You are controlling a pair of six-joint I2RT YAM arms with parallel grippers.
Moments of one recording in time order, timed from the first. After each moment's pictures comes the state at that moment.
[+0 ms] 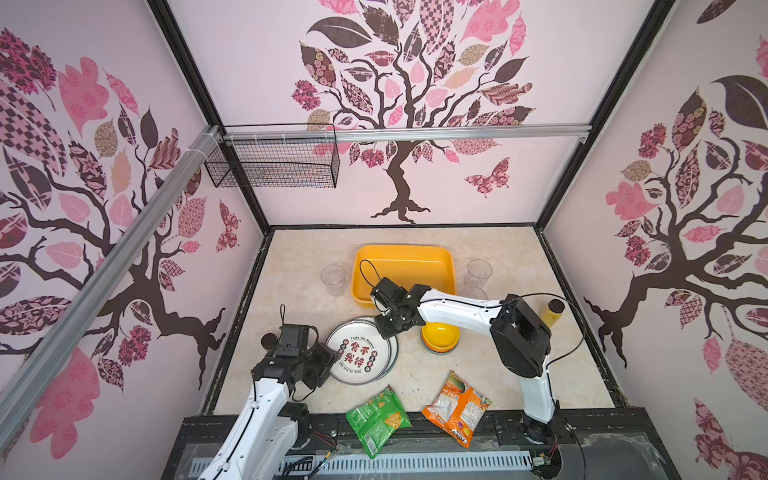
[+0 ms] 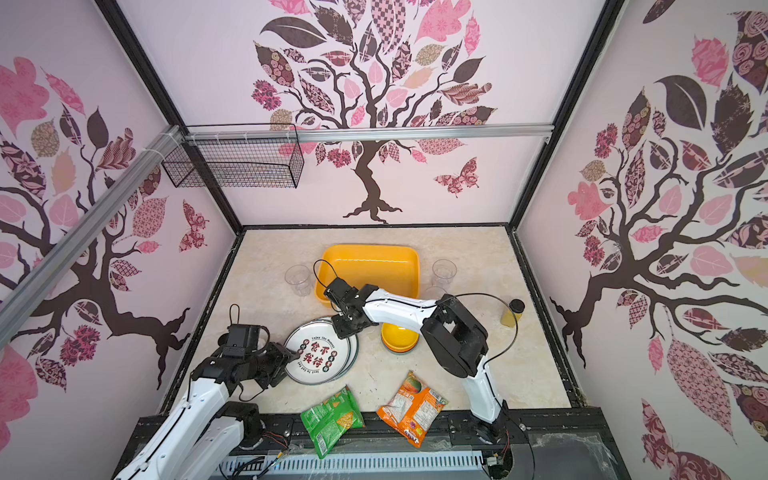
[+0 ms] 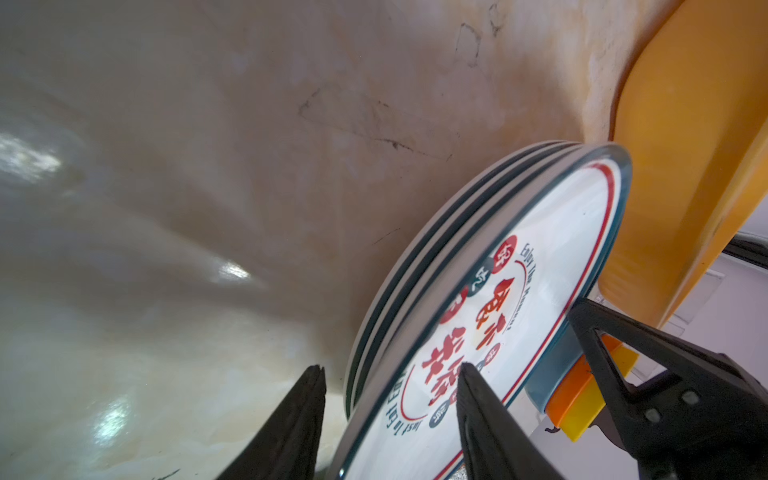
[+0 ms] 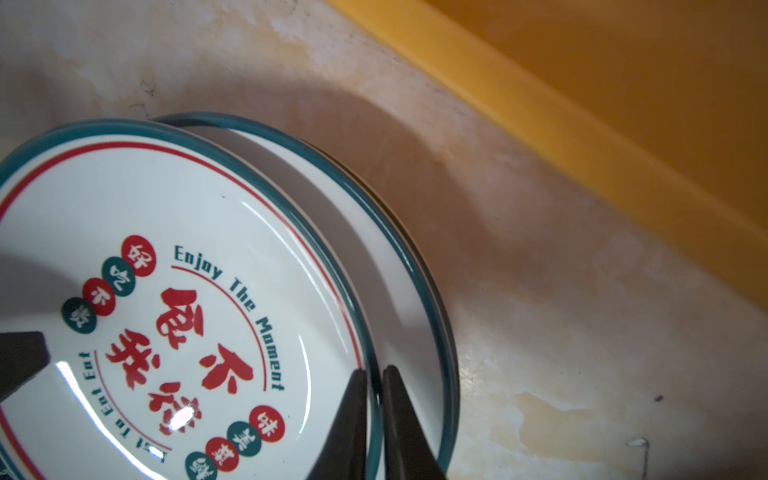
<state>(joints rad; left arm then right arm) -0.11 0.74 0.39 -0.77 0.36 -1.05 0.94 2.03 1.52 -0.65 -0.11 0.46</state>
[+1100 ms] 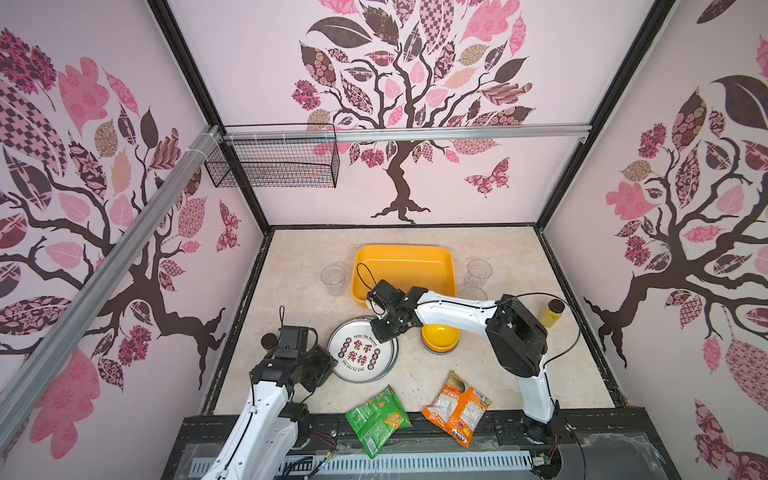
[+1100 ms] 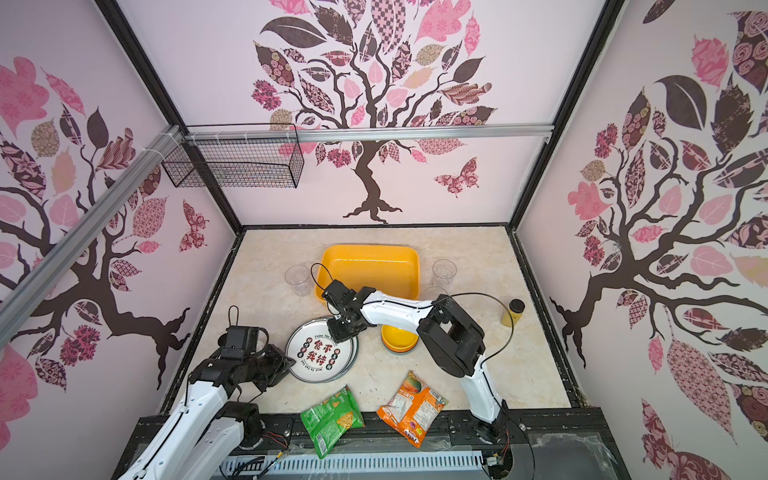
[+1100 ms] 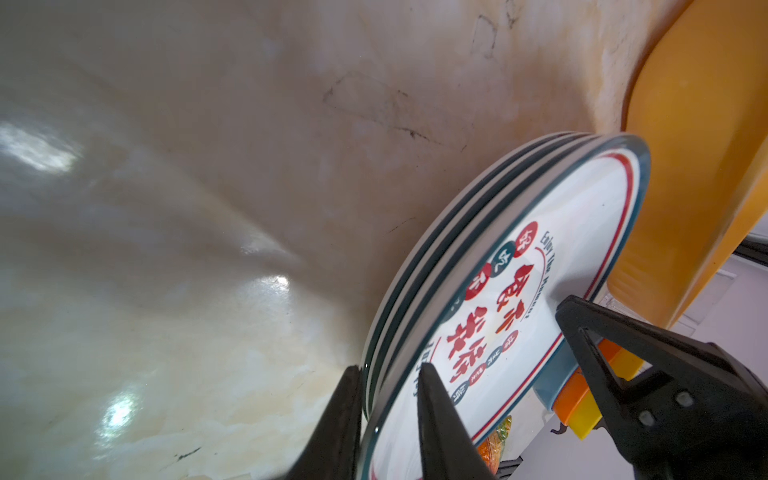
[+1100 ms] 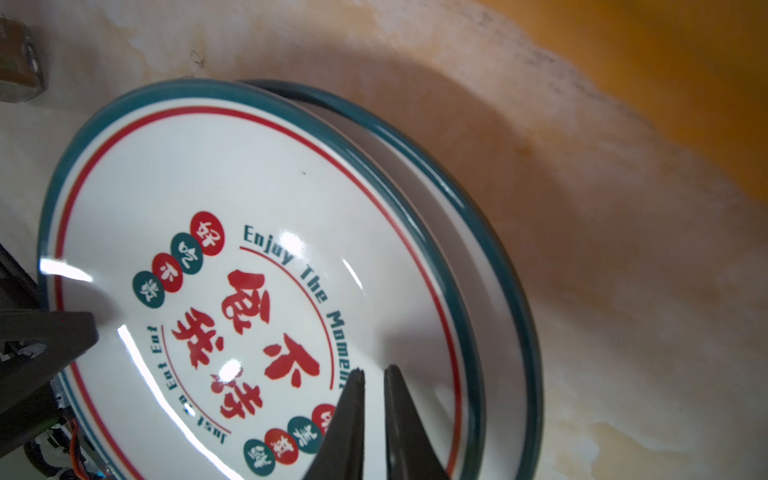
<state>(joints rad) -0.11 0.71 0.39 -0.82 0.35 -1.04 0.95 2.05 1.52 -0.62 -0.20 0.45</state>
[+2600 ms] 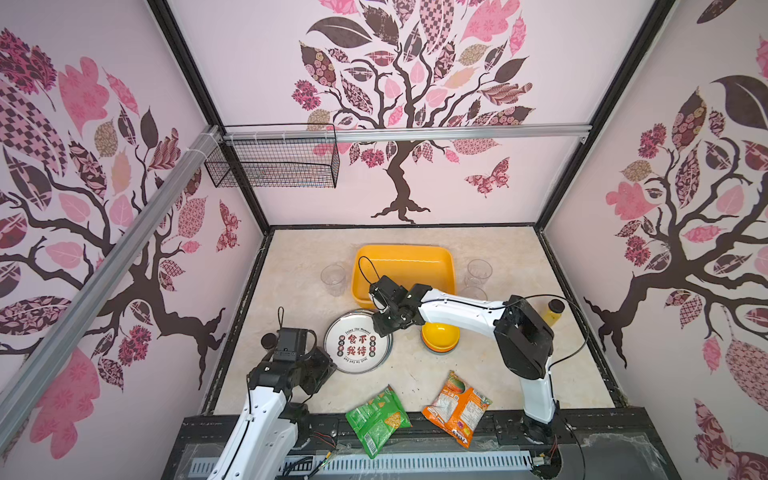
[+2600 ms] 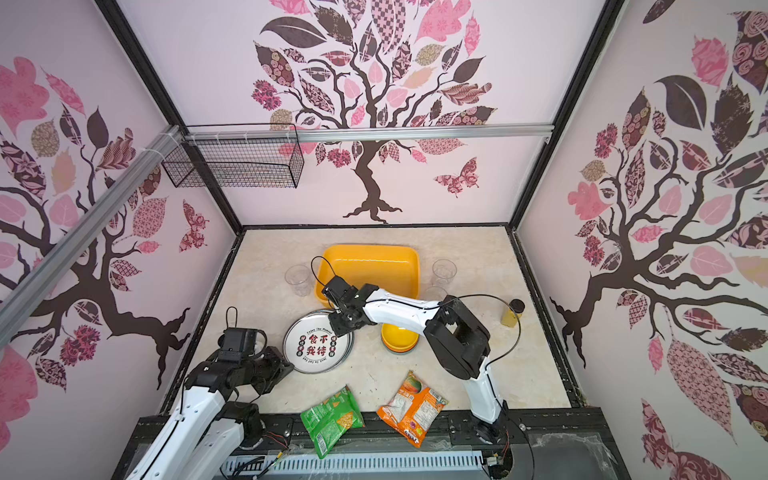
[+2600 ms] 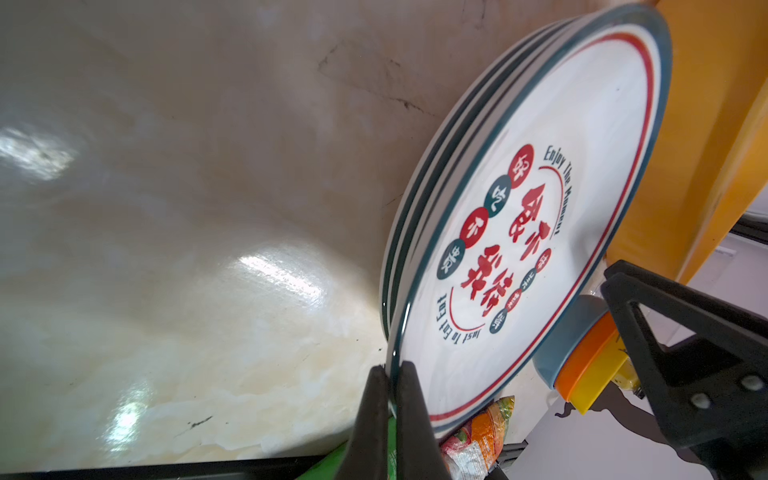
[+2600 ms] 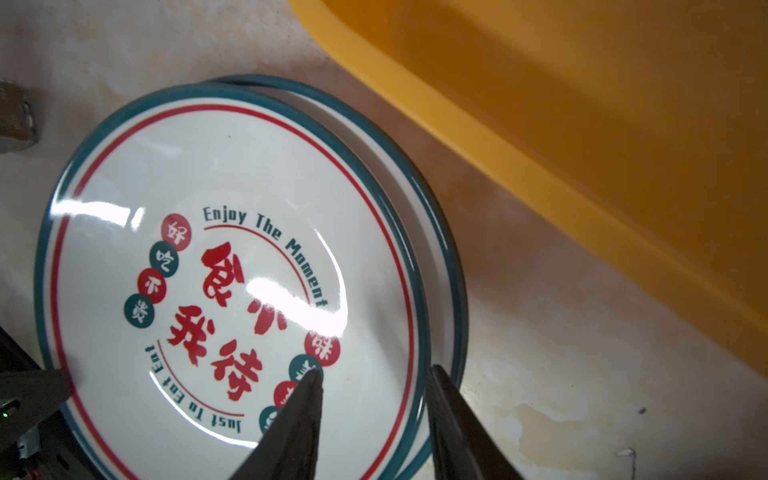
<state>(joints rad) -0.12 0.65 0.41 -0.89 0.36 -1.02 0.95 2.00 1.53 -0.62 -0.07 0.45</state>
